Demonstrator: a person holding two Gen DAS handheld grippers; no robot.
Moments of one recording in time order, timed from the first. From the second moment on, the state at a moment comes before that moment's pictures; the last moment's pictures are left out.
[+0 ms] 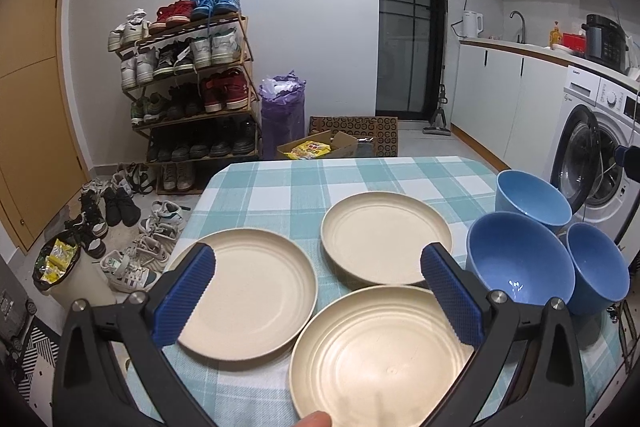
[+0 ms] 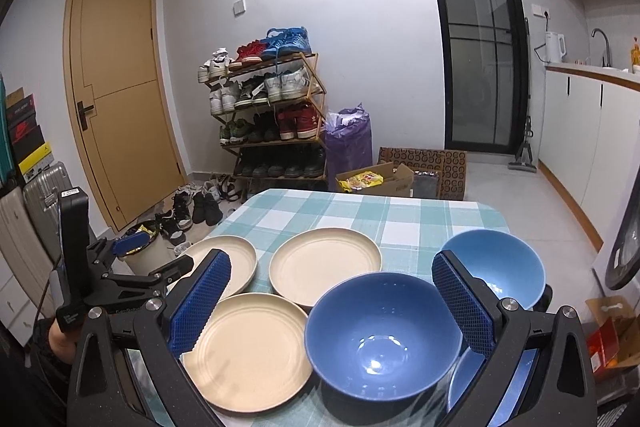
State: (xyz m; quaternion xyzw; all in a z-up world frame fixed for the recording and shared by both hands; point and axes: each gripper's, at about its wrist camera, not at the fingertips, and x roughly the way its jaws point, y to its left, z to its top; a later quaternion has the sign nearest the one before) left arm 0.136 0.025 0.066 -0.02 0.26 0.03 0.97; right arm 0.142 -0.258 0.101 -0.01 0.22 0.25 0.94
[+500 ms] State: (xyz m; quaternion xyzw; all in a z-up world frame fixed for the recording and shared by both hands) left arm 0.182 0.029 0.065 -0.04 0.28 0.04 0.96; right arm 0.202 -0.241 0.116 -0.03 0.25 0.25 0.93
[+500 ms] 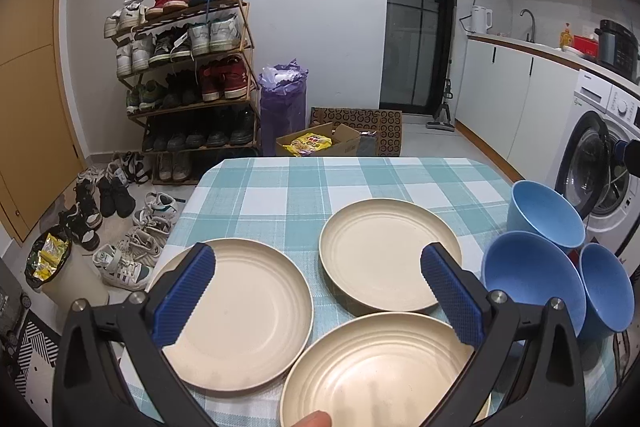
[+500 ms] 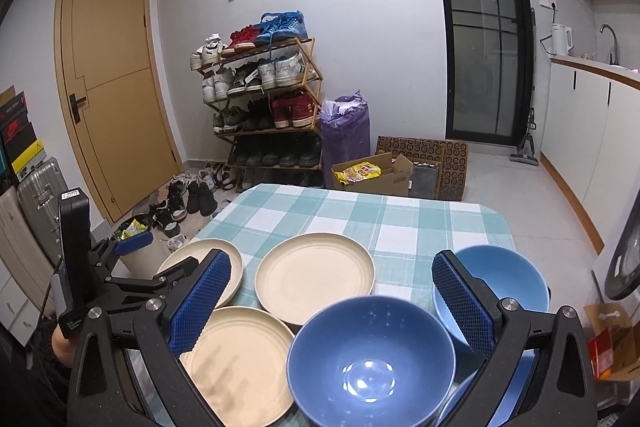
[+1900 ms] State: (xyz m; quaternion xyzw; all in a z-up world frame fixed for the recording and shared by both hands) left arm 0.273 0.030 0.010 -0.03 0.37 0.02 0.93; right arm 0.349 -0.211 0.061 -0.03 0.39 0.23 0.89
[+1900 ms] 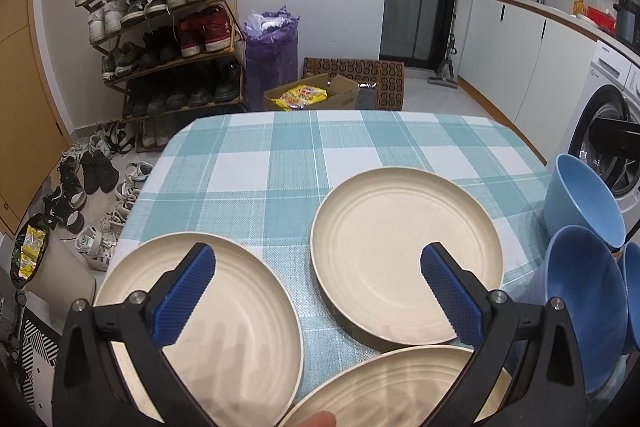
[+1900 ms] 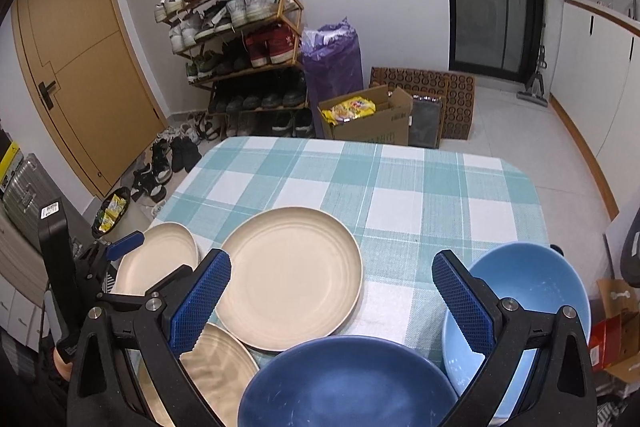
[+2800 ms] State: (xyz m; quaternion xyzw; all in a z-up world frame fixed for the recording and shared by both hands) left arm 0.313 0.024 -0.030 -0.05 0.43 -0.02 0.90; right arm 0.415 -0.166 -0.018 -0.08 0.51 0.22 0.83
